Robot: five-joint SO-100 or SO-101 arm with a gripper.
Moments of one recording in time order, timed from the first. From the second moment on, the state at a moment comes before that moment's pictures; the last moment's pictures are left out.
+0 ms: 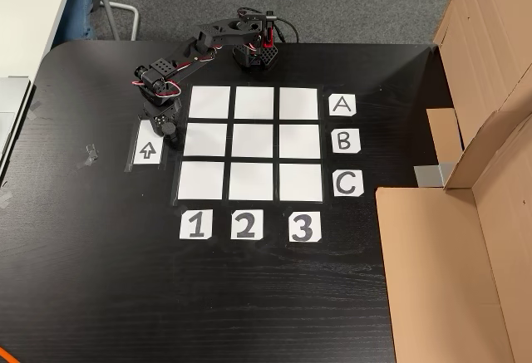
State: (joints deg) arm 35.7 28.0 22.8 99.1 0.8
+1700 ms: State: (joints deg) arm 21.8 67.1 58.4 99.7 -1.0
